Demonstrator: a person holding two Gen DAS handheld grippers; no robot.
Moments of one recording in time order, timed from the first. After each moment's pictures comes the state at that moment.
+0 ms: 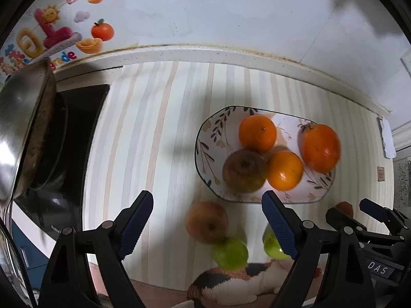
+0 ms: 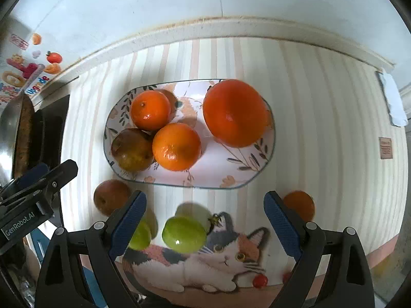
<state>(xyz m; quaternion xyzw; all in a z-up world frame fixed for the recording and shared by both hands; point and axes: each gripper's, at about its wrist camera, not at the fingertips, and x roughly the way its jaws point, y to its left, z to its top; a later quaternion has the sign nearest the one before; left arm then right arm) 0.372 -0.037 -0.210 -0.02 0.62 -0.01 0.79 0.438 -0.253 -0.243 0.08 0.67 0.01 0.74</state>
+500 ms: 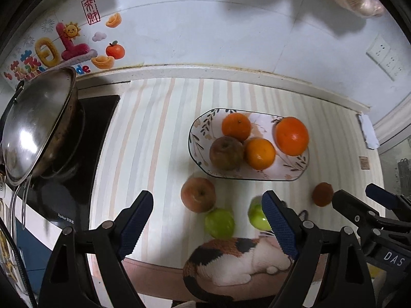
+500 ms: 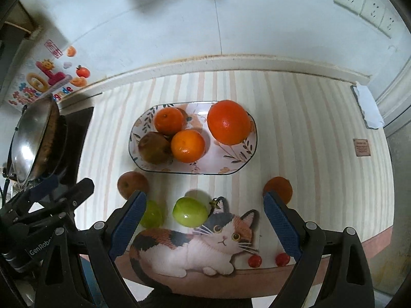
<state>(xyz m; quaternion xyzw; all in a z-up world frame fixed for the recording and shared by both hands) 0.301 -0.049 -0.157 -0.01 0.57 -0.02 0.82 0.368 -0.248 -0.160 0.07 0.60 0.01 0.80</state>
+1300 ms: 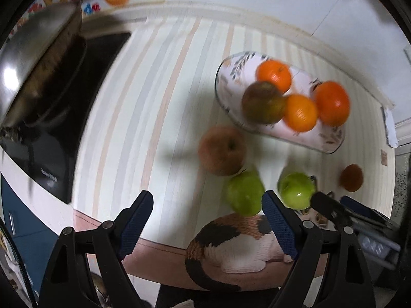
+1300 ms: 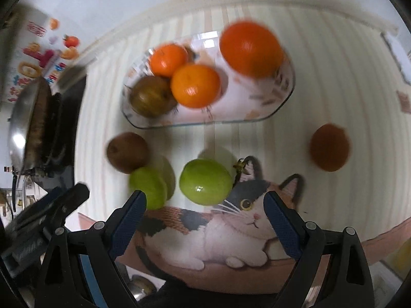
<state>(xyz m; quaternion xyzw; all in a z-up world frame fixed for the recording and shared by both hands) 0.296 -0.021 -0.254 -0.06 0.66 0.02 0.75 0.366 -0.236 -0.284 0.14 0.69 0.04 0.71</state>
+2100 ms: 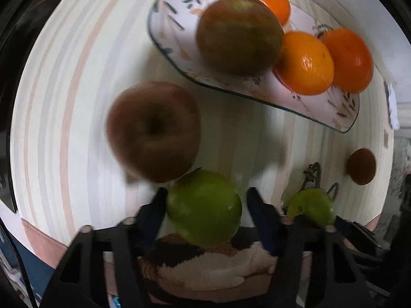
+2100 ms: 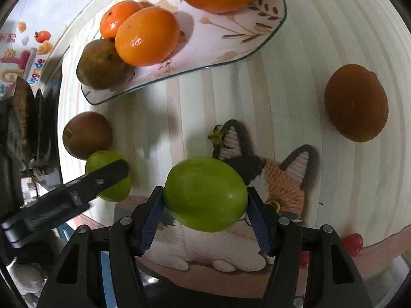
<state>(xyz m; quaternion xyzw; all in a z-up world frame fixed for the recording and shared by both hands) 0.322 -0.073 -0.351 -0.07 0.73 -0.04 0.68 0.345 -0.257 -0.361 0.19 0.73 0.04 0.65</state>
